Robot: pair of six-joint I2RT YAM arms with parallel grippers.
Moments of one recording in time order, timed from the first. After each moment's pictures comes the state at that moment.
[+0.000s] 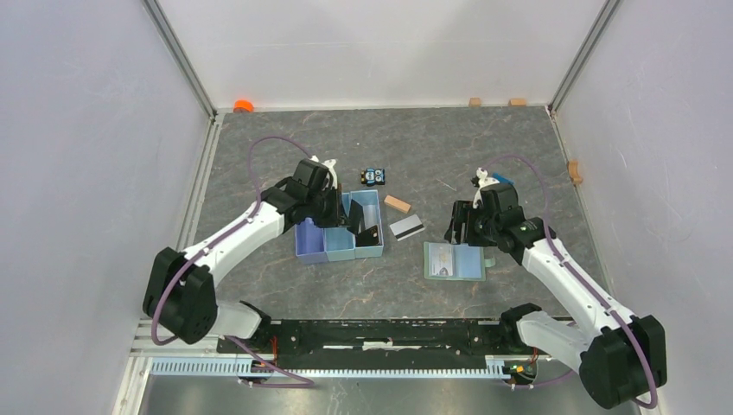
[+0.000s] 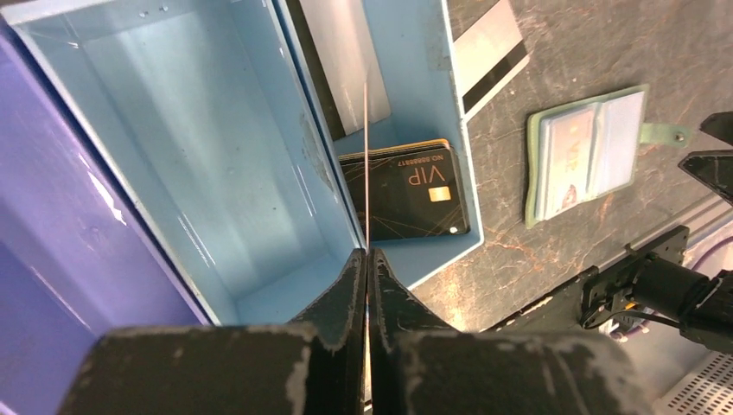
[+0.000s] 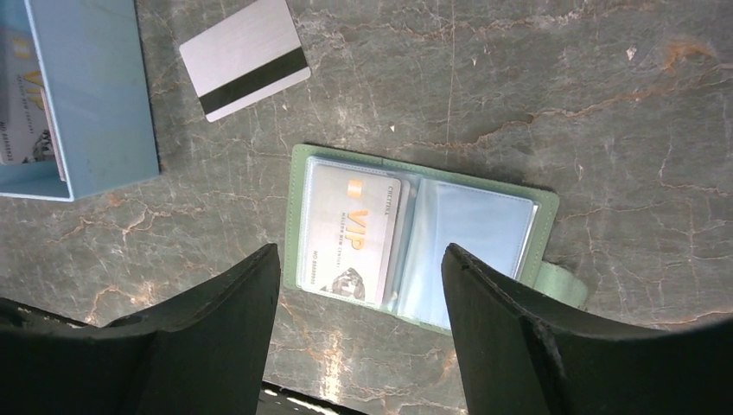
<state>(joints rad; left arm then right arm) -0.52 1.39 0.96 -0.48 0.22 -0.50 0.34 1.03 0.69 -0.56 -0.09 0.38</state>
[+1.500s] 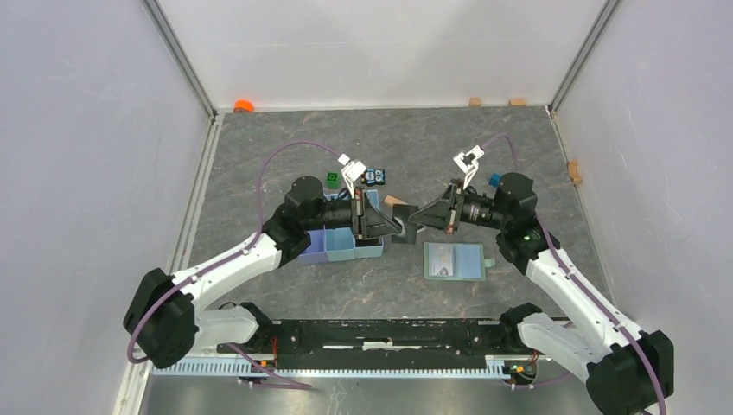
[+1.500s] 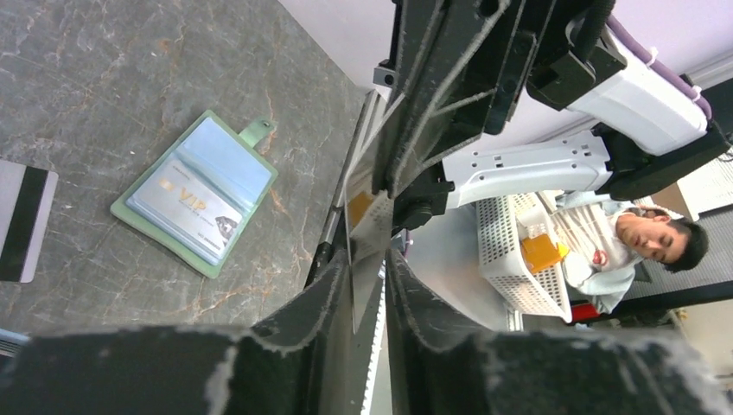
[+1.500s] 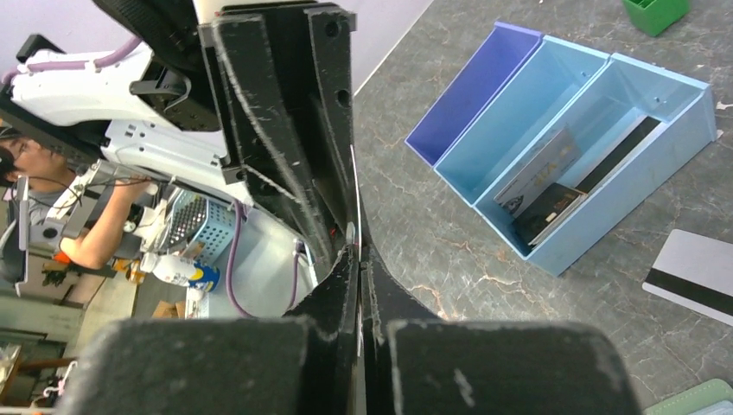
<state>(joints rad) -0.71 1.19 0.73 0.37 0.72 -0.74 0.39 0.94 0.66 0.14 -0.85 0.67</state>
